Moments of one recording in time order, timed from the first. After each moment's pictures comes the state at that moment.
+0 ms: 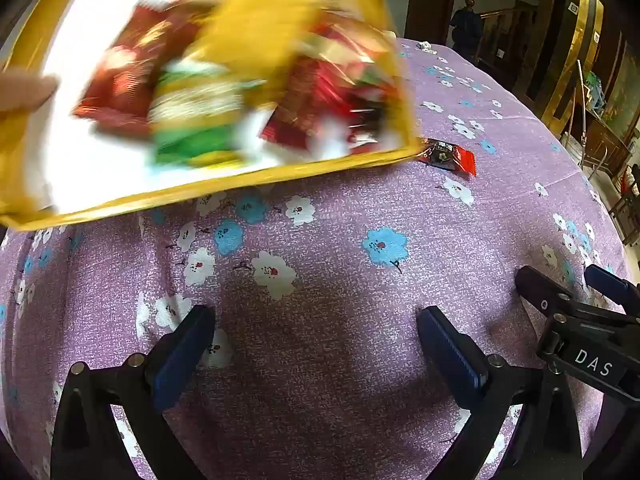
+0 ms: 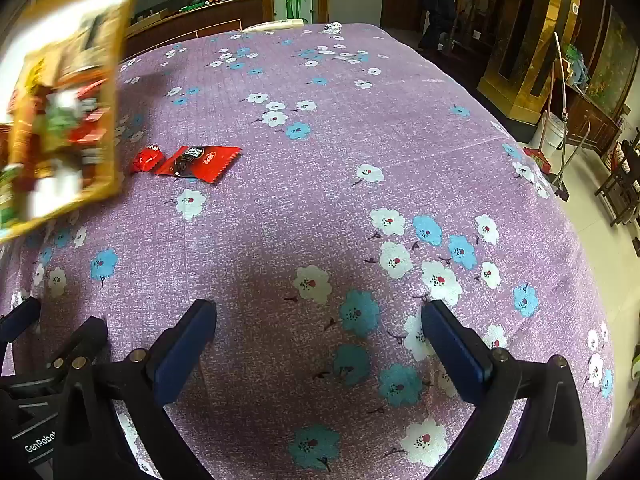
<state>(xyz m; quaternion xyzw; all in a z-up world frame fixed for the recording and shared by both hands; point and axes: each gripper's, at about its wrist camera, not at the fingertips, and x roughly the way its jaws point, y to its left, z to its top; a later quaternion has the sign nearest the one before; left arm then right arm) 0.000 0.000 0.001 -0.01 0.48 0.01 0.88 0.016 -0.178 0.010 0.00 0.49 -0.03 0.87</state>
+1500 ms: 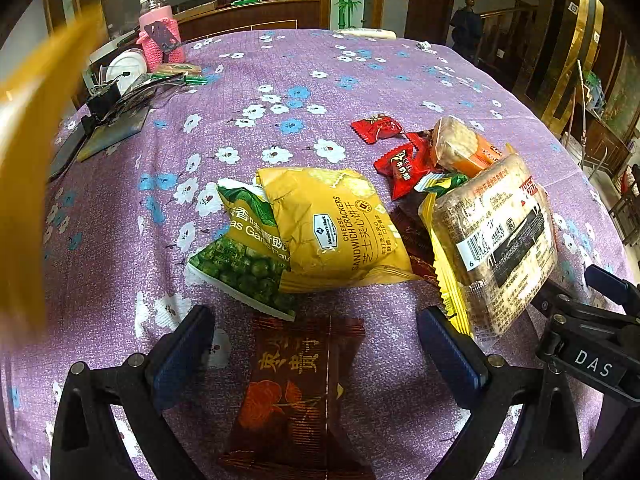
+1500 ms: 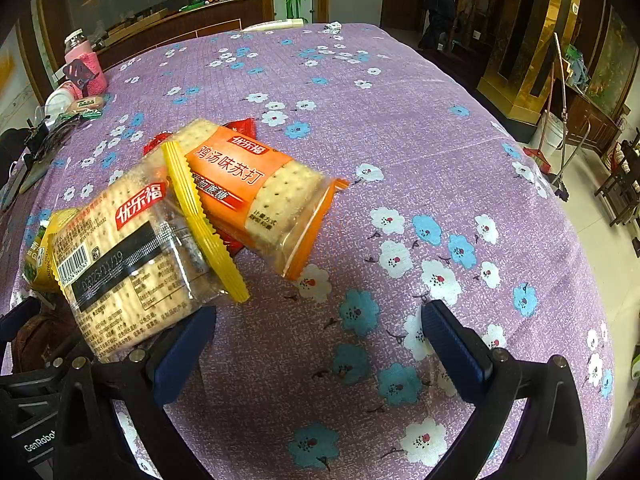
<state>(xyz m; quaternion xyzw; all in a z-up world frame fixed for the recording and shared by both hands) 0.000 0.000 0.003 -0.01 0.48 0.01 0.88 0.015 -0.177 0.008 0.00 0.49 -0.03 0.87</state>
